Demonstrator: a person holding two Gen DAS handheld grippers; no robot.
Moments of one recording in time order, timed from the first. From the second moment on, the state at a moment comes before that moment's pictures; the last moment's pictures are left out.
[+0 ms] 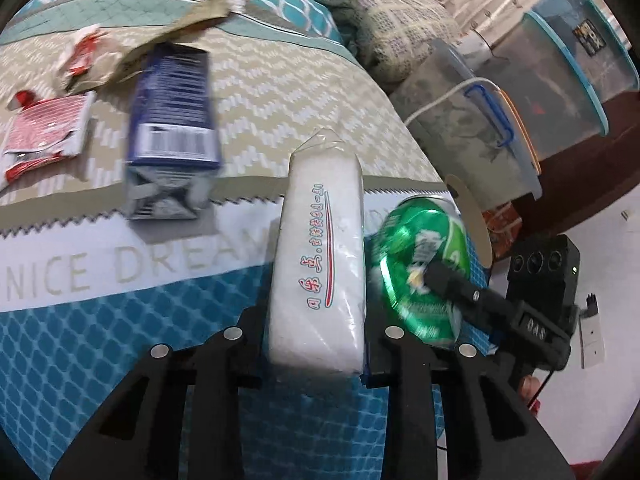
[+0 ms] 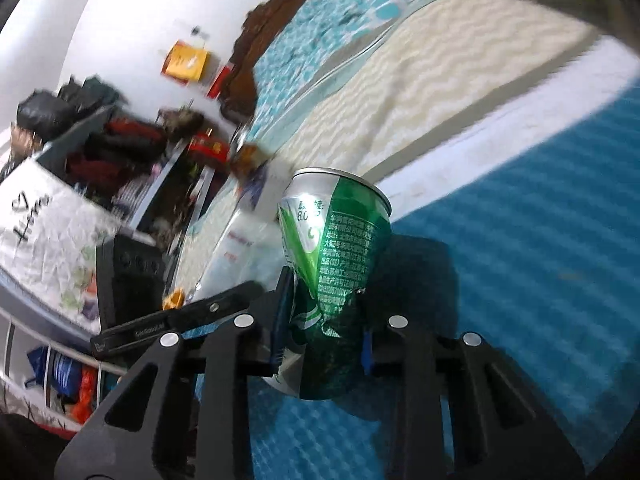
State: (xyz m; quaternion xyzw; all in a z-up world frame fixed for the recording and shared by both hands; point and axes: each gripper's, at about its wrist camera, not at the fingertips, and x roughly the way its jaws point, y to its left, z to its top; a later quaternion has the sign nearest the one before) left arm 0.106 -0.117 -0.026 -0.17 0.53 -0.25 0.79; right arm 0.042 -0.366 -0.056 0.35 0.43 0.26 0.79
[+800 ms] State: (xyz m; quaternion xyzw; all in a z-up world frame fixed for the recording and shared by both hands) left arm 0.166 -0.441 -0.026 -0.01 0.56 -0.42 0.71; right arm -0.007 -0.629 -0.053 0.47 0.30 0.02 0.83
